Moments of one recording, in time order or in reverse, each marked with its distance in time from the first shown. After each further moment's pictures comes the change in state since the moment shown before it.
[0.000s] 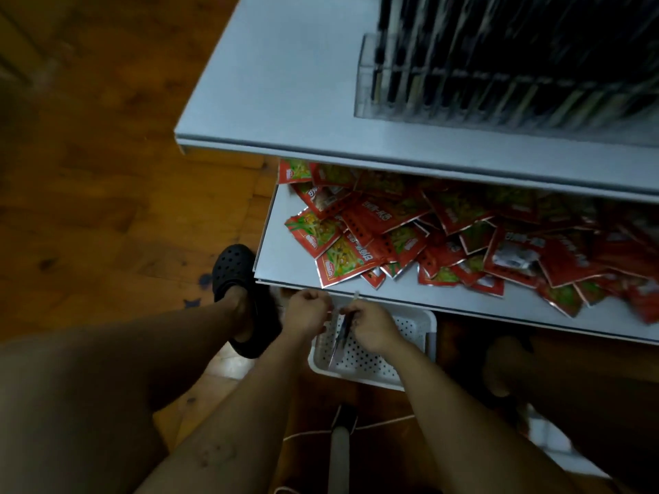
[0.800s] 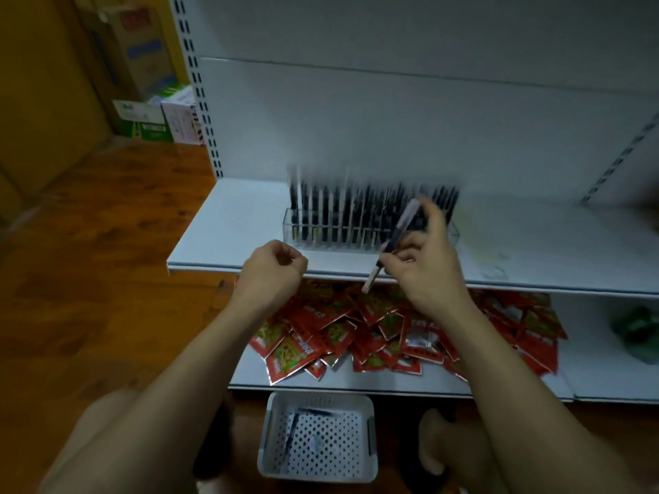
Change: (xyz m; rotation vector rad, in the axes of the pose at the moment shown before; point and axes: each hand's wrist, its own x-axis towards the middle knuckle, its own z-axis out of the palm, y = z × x) left_hand -0.156 0.197 -0.003 0.339 0.087 0.783; right_hand -0.199 -0.170 -0.216 0.117 0.714 -0.572
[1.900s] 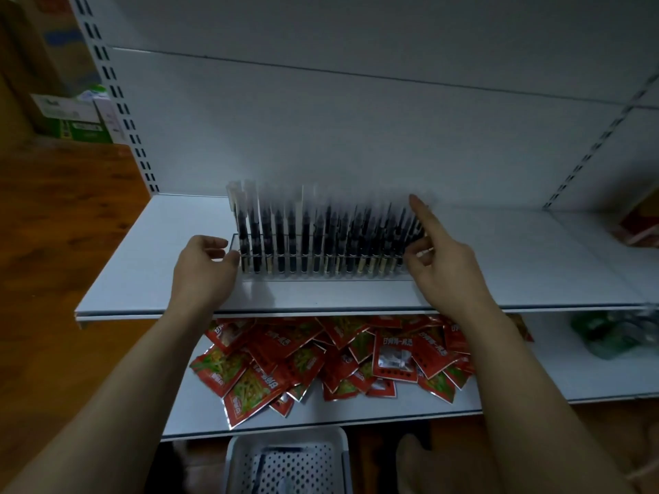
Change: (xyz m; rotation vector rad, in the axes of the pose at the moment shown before) left_hand 0.084 -0.007 0.011 -0.076 0.204 -0.065; right_hand 0.054 0.046 -0.056 -0.441 0.040 -0.112
